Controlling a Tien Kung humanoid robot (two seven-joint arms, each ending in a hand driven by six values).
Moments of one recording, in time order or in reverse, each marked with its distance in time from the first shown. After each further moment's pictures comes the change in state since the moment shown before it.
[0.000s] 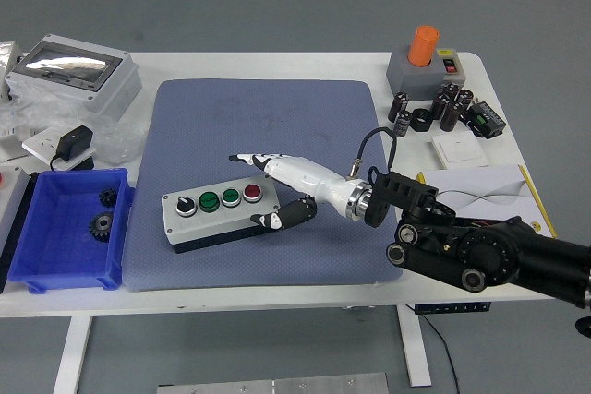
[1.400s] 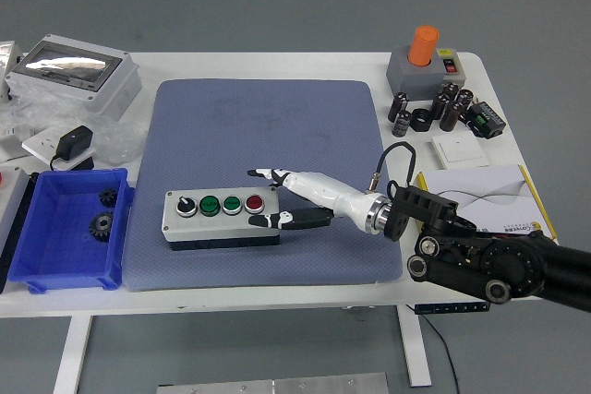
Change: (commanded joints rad) left arm 0.000 0.000 -0.001 0.003 -0.004 0.005 -0.011; right arm -0.042 -0.080 -0.006 0.074 0.039 -0.012 0.001
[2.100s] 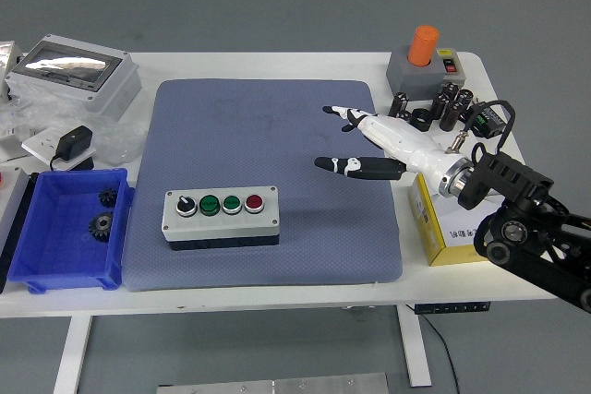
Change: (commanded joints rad) left arm 0.017 0.004 0.001 0.001 -0.012 -0.003 -0.008; right arm -0.127 -0.307 0.330 0.384 -0.241 0.121 -0.319
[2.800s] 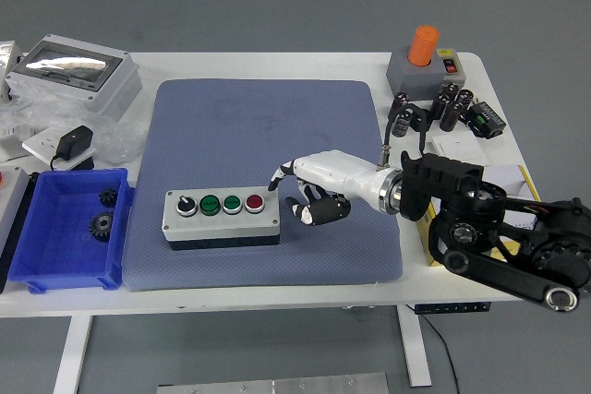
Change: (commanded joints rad) left arm -0.004 0.002 0.007 -0.001 -0.014 0.001 0.002; right arm 0.144 0.184 -0.136 -0.013 -0.023 0.172 -0.121
